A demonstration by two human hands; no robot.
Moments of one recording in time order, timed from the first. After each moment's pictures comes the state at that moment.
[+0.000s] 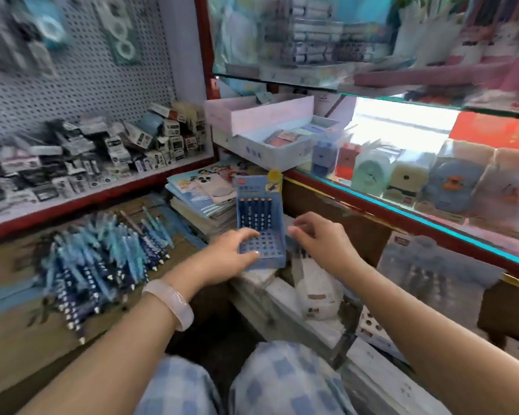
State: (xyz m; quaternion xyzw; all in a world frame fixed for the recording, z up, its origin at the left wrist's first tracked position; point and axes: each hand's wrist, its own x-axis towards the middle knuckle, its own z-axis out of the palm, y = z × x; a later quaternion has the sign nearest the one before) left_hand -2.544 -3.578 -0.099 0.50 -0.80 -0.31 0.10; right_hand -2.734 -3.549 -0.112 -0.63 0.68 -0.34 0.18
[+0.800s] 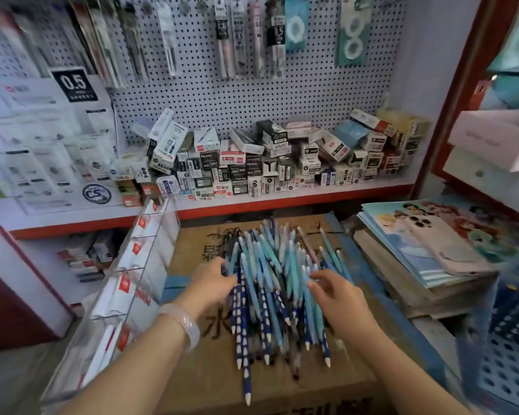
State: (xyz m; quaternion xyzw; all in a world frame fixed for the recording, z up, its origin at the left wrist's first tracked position) left_hand -2.225 -3.674 -0.179 0.83 -0.47 -0.25 0.20; right_hand -2.448 -3.707 -0.188 -0.74 0.52 -0.25 0.35
